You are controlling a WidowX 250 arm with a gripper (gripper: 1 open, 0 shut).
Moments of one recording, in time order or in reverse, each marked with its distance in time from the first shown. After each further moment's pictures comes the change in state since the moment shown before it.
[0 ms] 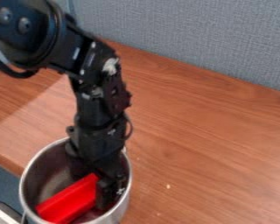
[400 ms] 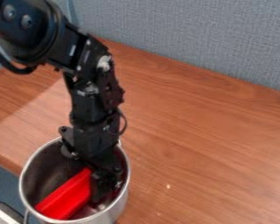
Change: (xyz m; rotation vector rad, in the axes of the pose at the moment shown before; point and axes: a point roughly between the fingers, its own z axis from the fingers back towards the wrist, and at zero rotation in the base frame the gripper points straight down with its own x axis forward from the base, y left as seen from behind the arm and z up) arm 0.006 0.007 -0.001 -0.021 0.012 0.104
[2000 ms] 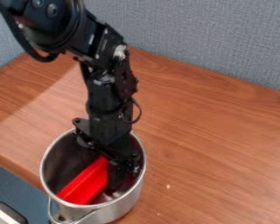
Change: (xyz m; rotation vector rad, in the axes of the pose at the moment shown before) arm 0.018 -0.001 0.004 -0.014 -0.017 0.056
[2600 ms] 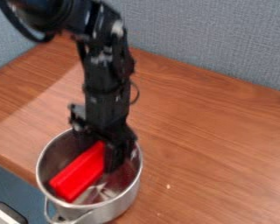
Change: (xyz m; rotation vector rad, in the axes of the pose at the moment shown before) arm 0.005 0.005 0.035 -0.007 0.007 0.026
